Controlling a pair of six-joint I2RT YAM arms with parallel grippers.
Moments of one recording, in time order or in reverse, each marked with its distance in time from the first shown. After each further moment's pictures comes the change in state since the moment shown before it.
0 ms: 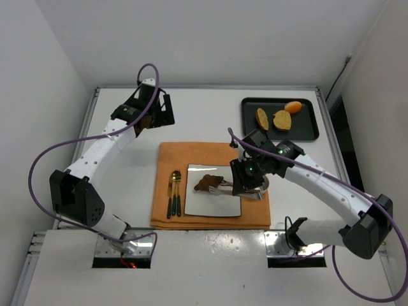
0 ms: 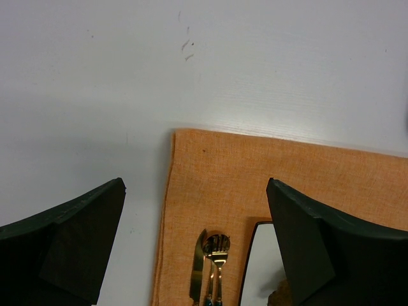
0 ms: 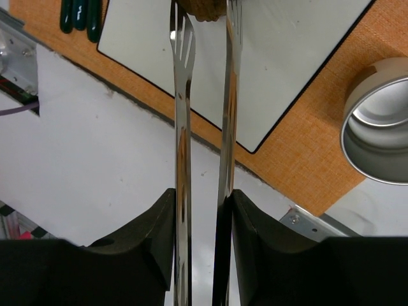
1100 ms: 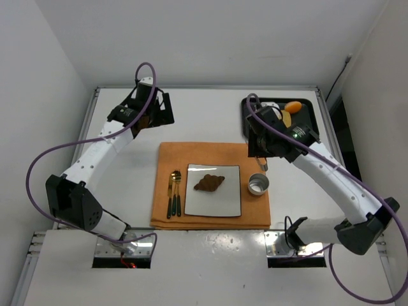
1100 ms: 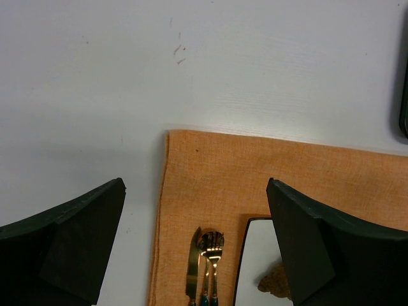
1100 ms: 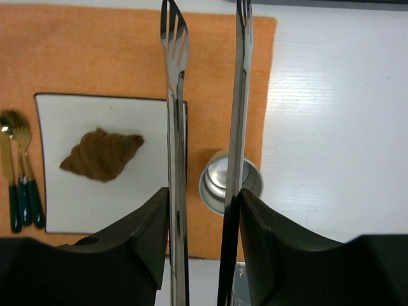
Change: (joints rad) left arm 0.000 -0.035 0.000 0.000 0.024 0.000; right arm -0.054 0.047 0.314 -0.099 0.634 0.145
